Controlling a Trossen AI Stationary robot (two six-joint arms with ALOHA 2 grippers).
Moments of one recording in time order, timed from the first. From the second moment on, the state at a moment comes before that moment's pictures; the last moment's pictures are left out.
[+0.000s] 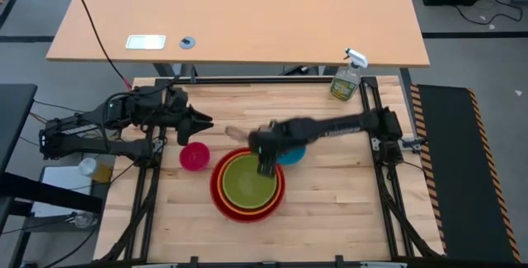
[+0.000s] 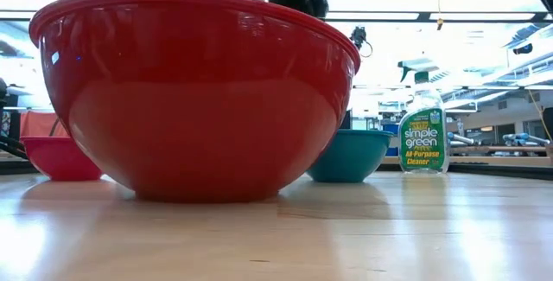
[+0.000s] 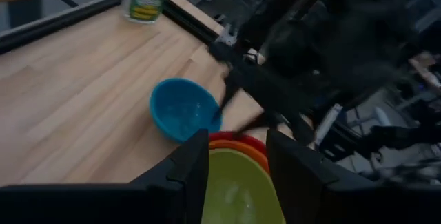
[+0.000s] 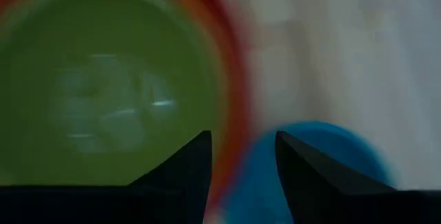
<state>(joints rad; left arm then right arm) 0.17 0.75 0.95 -0.54 0.08 -0.54 0.07 1.99 1.85 -1.03 0.13 0.33</state>
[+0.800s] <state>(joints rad) 0.17 0.84 0.93 -0.55 -0.09 -0.62 -0.33 1.97 1.46 -1.03 -0.07 -0.28</state>
